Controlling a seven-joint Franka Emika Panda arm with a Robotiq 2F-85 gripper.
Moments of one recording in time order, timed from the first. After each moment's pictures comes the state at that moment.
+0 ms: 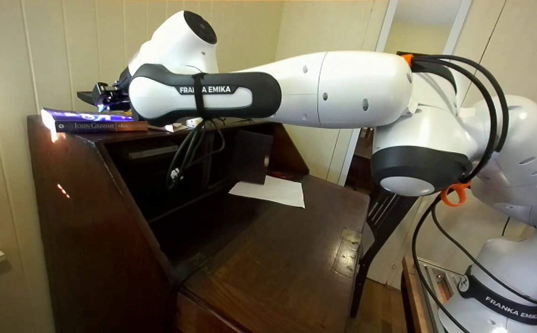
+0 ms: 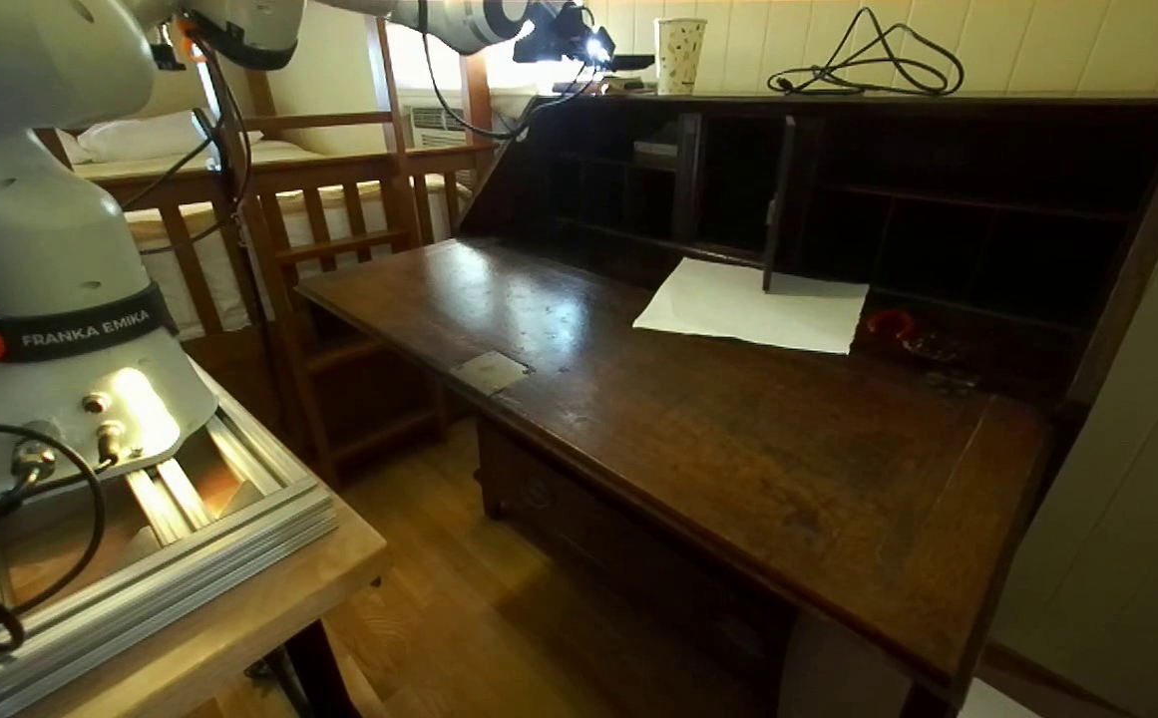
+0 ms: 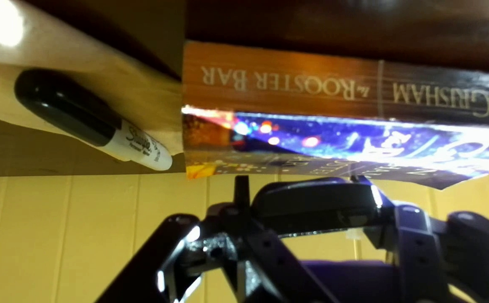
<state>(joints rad) -2.44 -1.14 2.12 -0.94 0.77 2.71 0.15</state>
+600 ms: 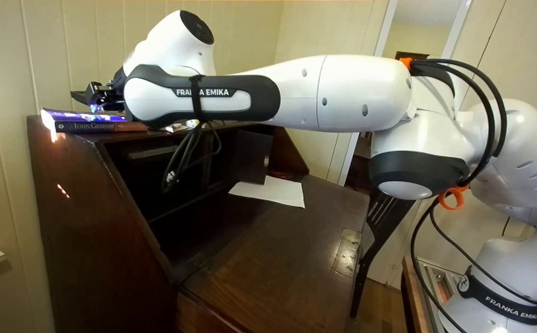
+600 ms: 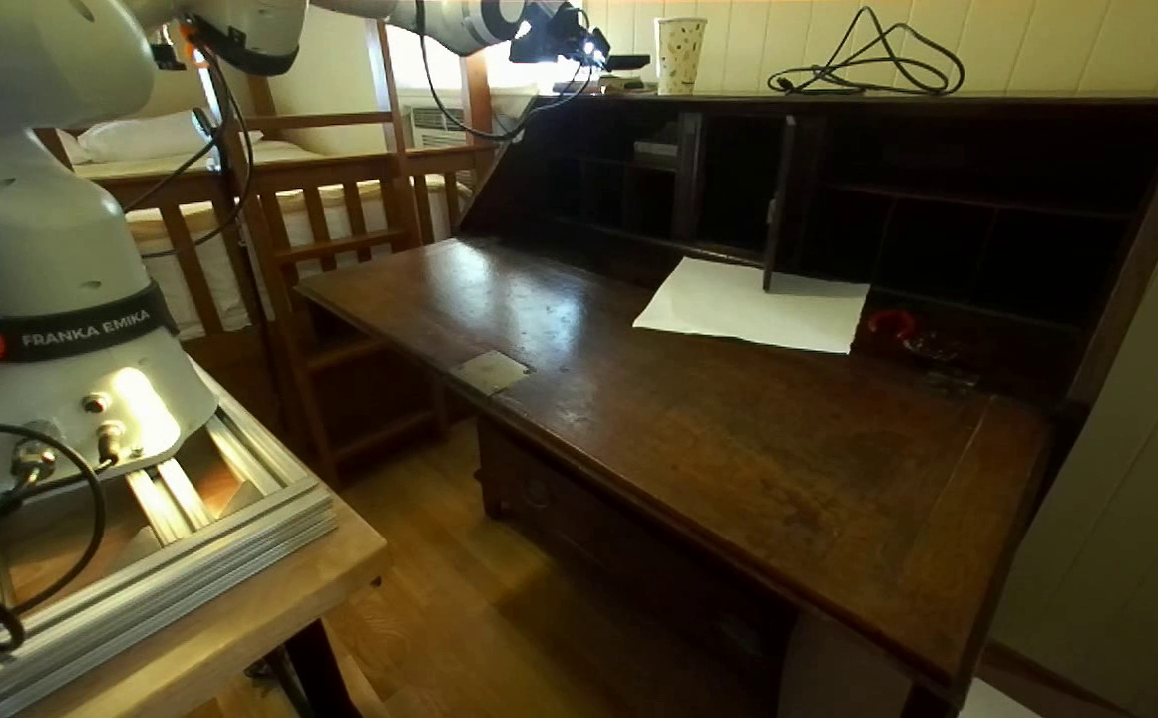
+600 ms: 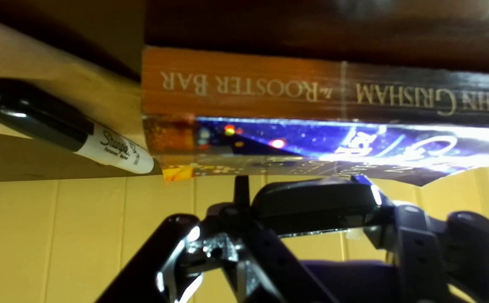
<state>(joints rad) -2.44 -1.16 2.12 -0.91 0.78 2.70 0.17</state>
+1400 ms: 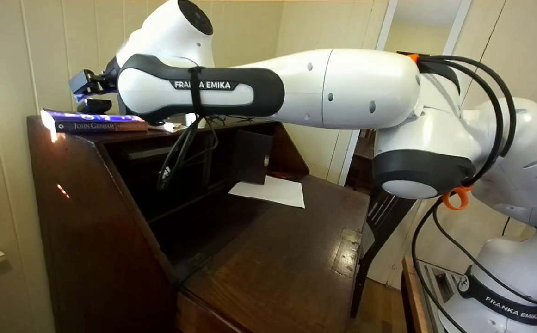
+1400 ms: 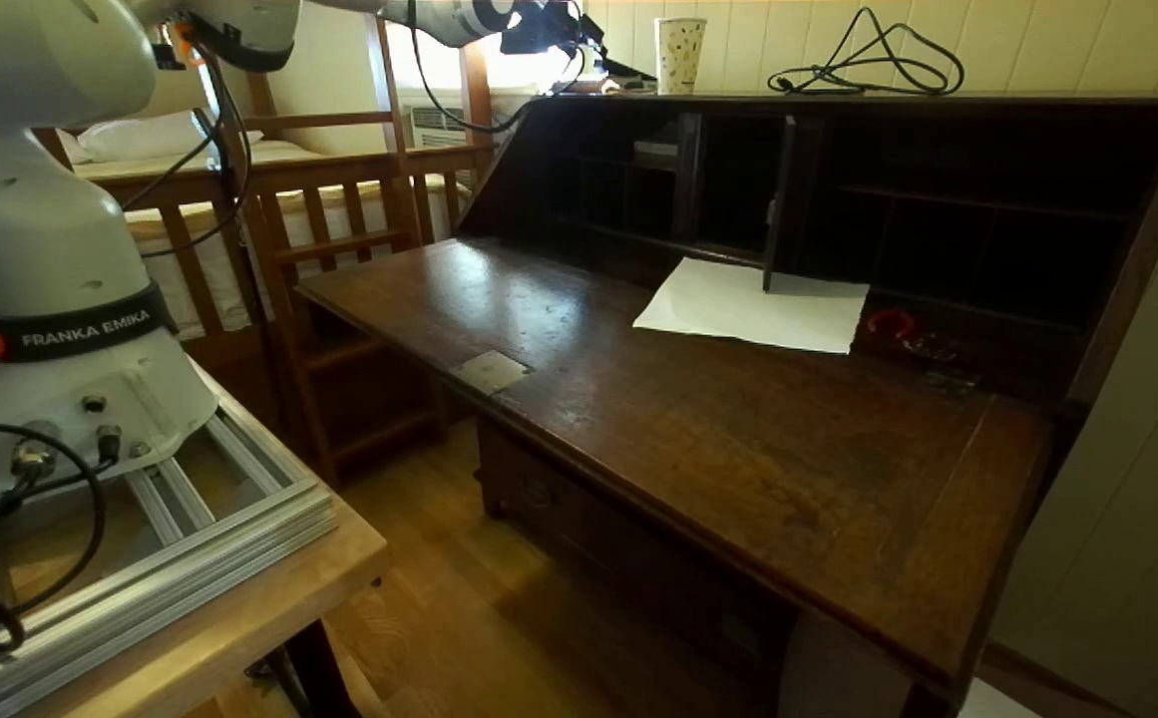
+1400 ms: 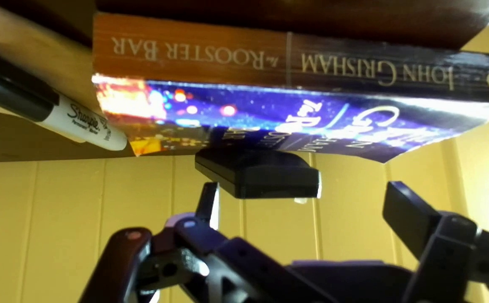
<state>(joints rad) -2.42 -1.15 2.10 -0.90 0.78 2.70 0.18</state>
